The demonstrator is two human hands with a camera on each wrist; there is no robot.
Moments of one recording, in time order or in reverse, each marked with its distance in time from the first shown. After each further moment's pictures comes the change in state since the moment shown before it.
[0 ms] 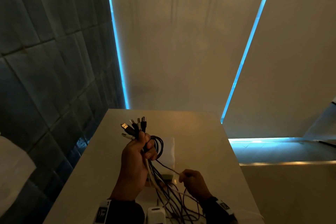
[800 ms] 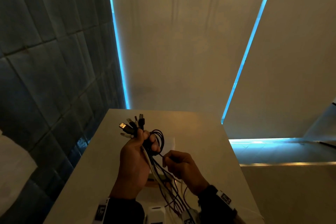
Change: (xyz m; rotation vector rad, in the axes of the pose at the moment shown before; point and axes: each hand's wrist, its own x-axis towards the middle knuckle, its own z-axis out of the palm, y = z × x) left_hand -0.002 0.004 0.005 -0.129 0.009 0.004; right_hand -0.040 -0.101 0.001 0.287 -0.312 -0.401
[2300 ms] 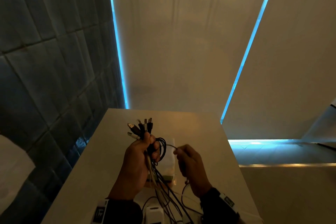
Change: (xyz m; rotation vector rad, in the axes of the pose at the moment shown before) left_hand 0.005 0.000 -0.004 0.188 -0.024 -0.111; right_hand 0.004 0.010 -0.009 -0.035 0.340 0.053
